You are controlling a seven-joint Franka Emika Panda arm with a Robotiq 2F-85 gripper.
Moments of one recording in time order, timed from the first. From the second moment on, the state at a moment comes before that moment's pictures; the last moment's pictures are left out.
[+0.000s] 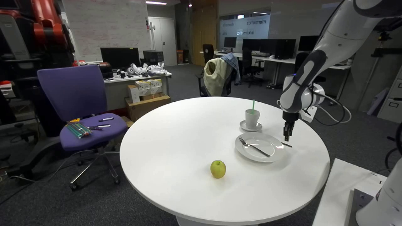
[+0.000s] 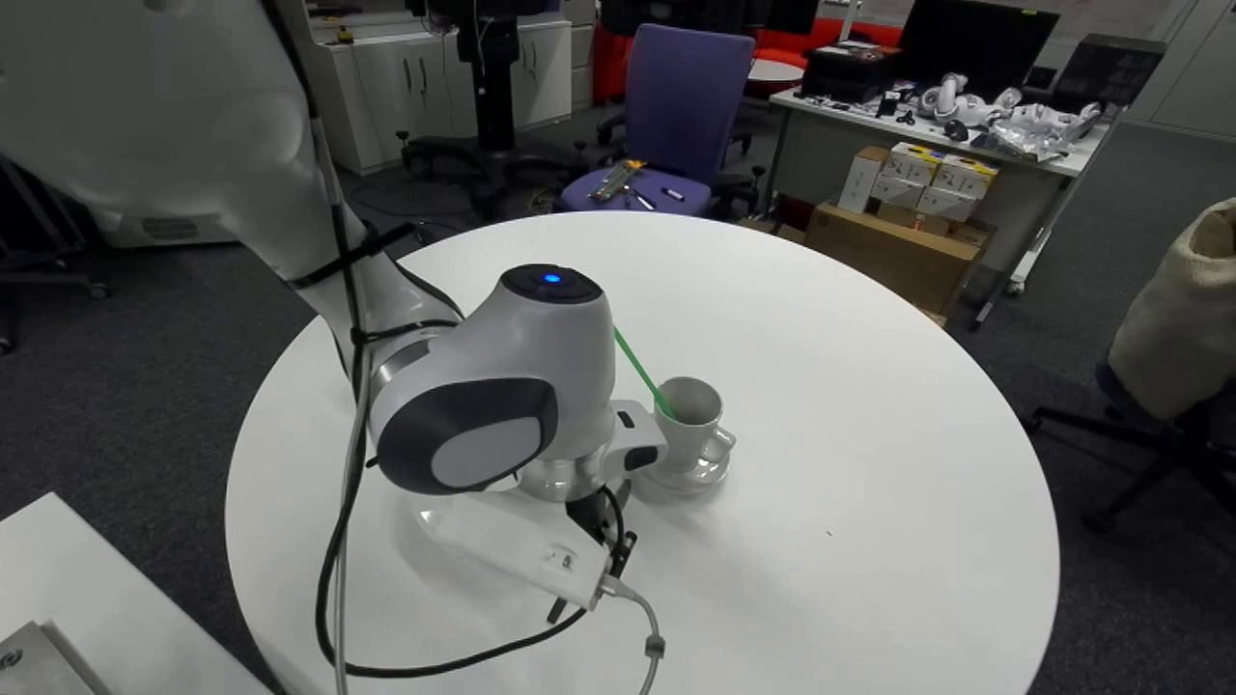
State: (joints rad) arm -0.43 0.34 -0.20 -2.43 -0.15 2.76 -0.58
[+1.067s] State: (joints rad) arm -0.43 0.46 -0.19 -2.33 -0.14 2.76 -0.52
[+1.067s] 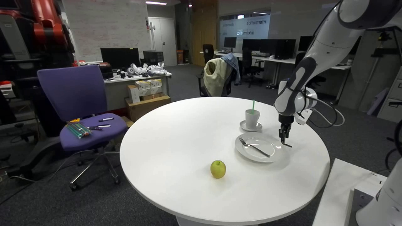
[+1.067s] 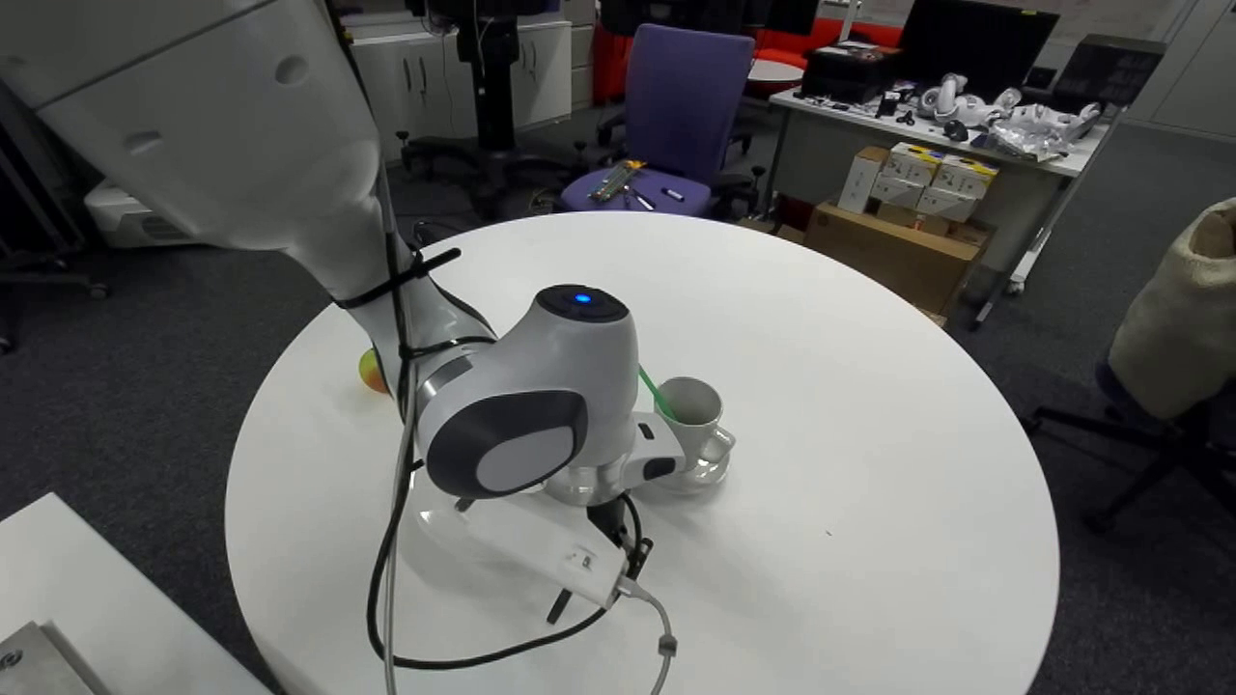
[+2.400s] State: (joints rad) arm -0.43 0.46 -0.17 -2.33 -0.12 2.76 -0.52
